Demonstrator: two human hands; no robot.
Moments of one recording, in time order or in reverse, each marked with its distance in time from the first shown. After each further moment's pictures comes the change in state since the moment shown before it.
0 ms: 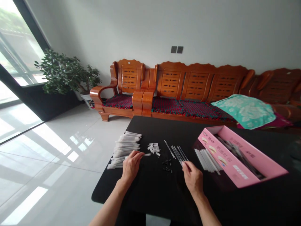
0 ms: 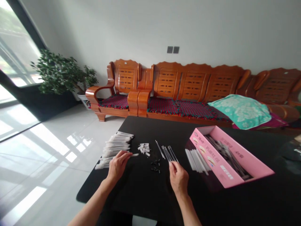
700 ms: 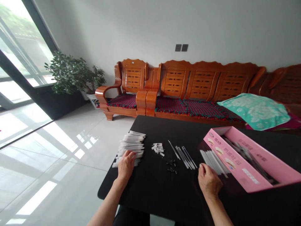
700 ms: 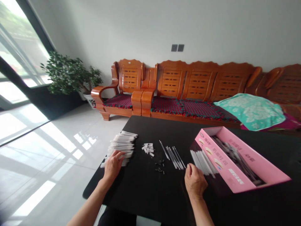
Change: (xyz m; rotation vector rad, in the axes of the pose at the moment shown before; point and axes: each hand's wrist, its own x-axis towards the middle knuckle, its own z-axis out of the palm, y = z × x) left_hand -0.008 -0.044 -0.013 0.188 0.003 -0.159; right_hand 0.002 0.062 -0.008 -0.588 0.308 -0.161
